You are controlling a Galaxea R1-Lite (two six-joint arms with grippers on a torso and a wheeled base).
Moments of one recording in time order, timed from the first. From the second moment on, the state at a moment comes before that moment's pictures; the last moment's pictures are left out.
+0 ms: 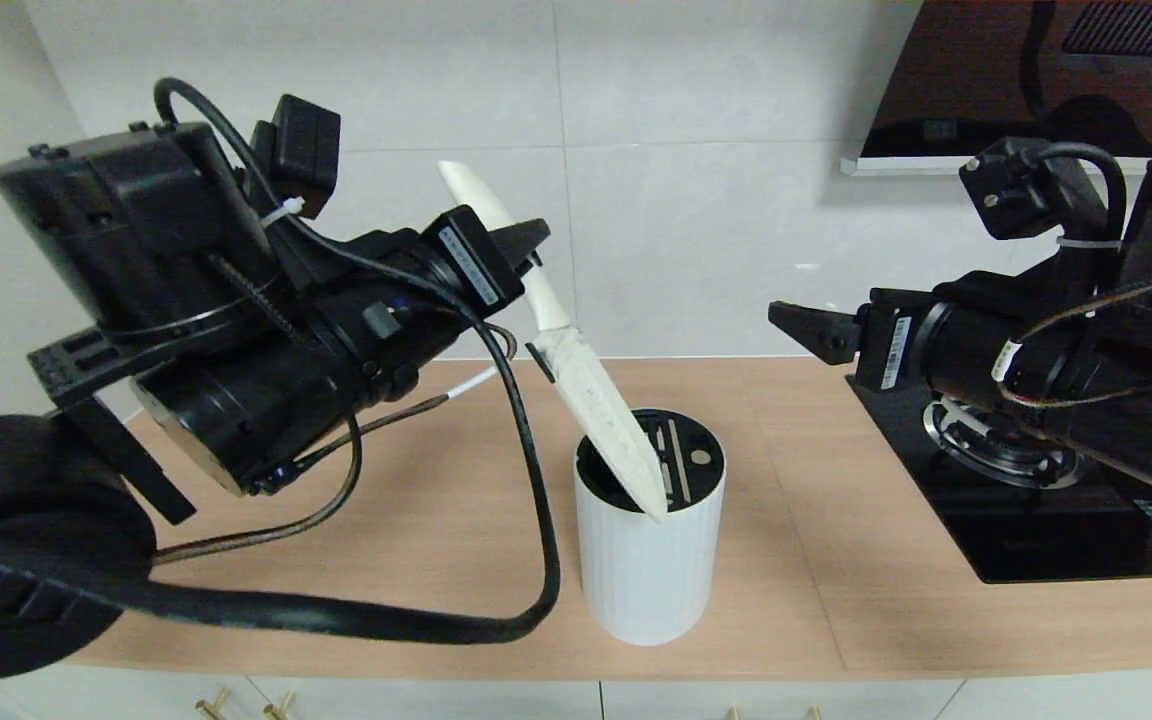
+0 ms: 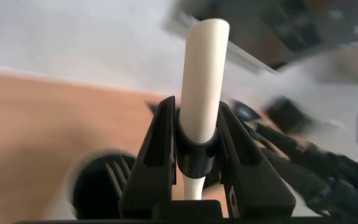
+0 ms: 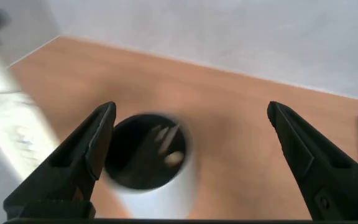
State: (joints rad) left arm -0.63 1.61 -0.96 -0.79 0.10 -0.55; right arm 0.62 1.51 -0.93 -0.55 -0.20 0.07
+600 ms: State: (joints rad) left arm -0.76 1.66 -1.07 -0.82 0.41 -0.16; right arm 0.61 1.52 -0.92 -0.56 -0.21 0.07
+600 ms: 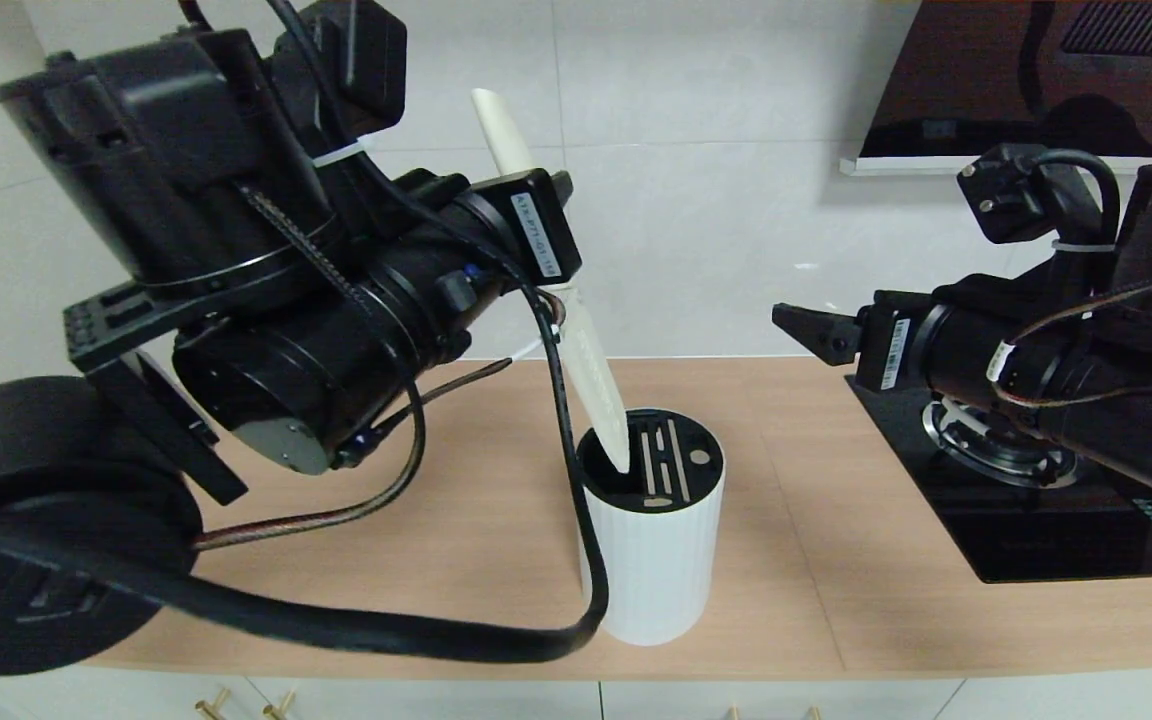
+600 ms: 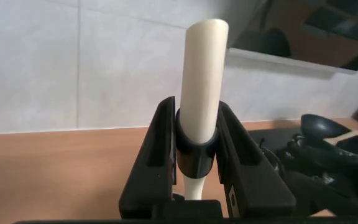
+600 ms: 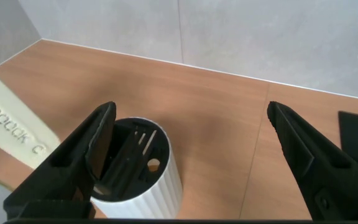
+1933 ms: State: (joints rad) left arm -0.84 1.86 -1.02 -1.08 0.58 0.01; right arm 0.62 1.52 -0.90 -0.56 -0.21 0.07
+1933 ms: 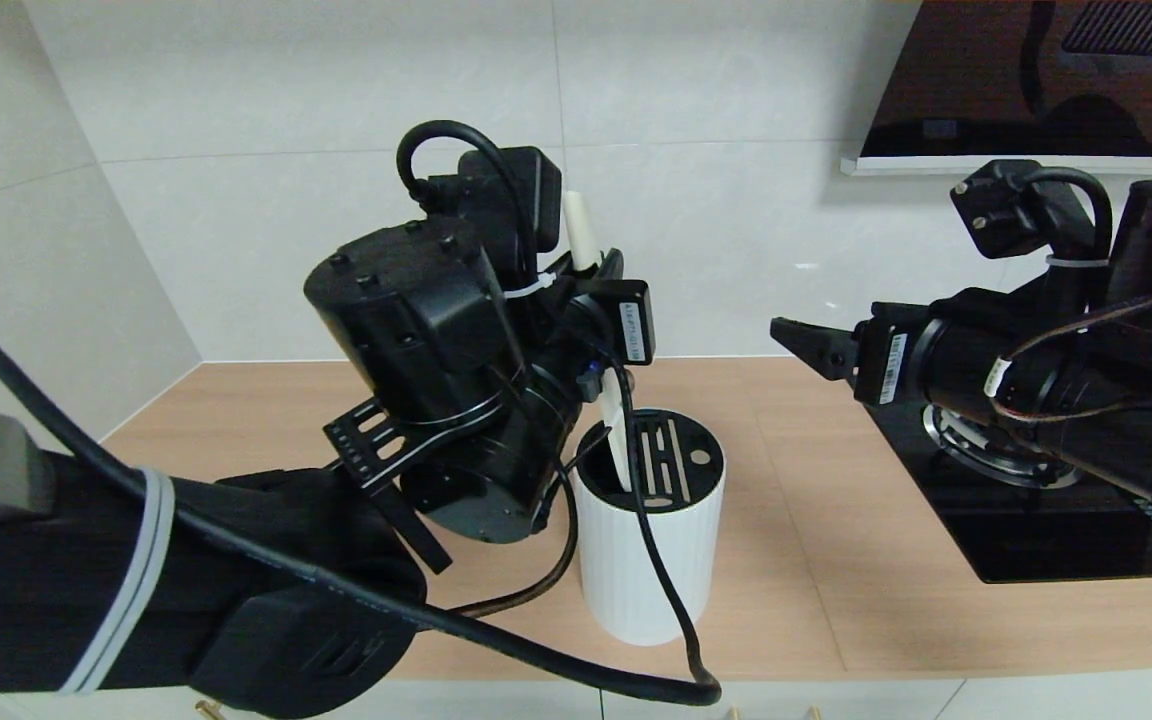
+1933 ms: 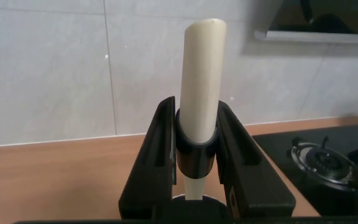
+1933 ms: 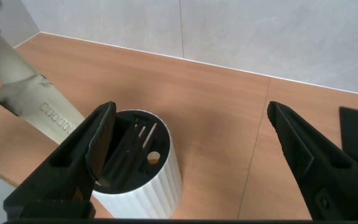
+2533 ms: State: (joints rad) left arm -0.84 1.93 -1.01 -1.09 0.58 -0.02; right arm 0.62 1.52 -0.89 -0.56 -0.21 0.07
